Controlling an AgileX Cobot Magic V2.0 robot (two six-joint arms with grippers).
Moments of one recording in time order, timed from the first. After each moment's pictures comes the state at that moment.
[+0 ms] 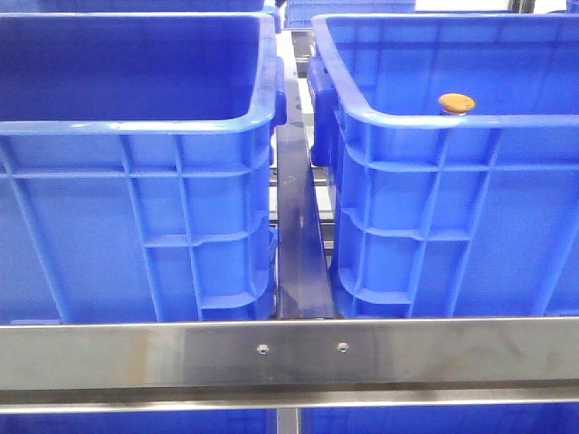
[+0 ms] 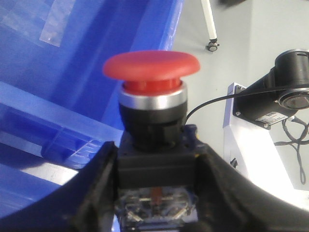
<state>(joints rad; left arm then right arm) -0.48 1.58 -1.49 -0.80 1.23 0.82 0.08 1.00 -0.77 1.52 0.92 -0.95</state>
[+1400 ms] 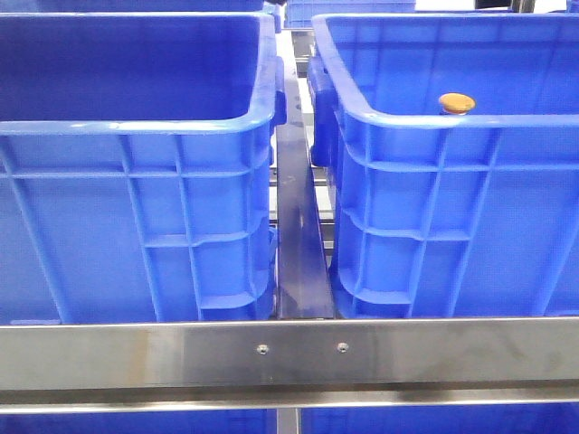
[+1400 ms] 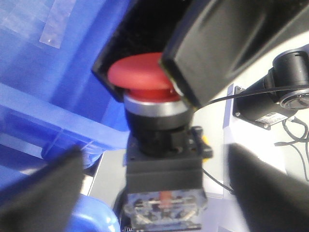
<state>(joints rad) -0.48 1.58 -1.49 -0.80 1.23 0.82 0.19 1.31 -0.85 1.73 1.00 -0.95</state>
